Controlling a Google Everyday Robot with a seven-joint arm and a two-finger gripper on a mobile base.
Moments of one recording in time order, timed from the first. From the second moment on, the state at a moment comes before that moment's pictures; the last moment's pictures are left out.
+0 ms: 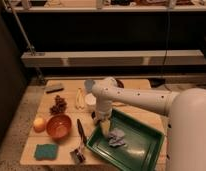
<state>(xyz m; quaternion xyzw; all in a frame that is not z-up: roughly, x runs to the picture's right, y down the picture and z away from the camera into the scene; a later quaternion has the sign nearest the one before) 0.000 0.197 0.807 -0.43 -0.13 -0.16 0.88</state>
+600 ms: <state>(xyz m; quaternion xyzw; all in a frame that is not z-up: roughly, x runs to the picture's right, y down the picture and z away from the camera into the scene) -0.004 0.179 0.806 -0.44 -0.13 -0.13 0.88</state>
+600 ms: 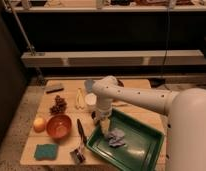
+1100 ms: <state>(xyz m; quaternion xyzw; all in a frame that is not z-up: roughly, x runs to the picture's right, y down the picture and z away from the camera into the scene) -0.030 0.135 0.791 -0.42 -0.12 -0.11 0.90</state>
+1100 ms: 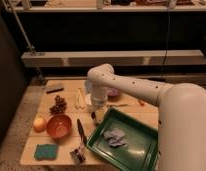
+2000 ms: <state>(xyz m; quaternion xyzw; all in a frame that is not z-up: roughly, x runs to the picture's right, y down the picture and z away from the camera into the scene) -0.031 0.157 0.791 -0.39 -0.12 -0.06 0.91</state>
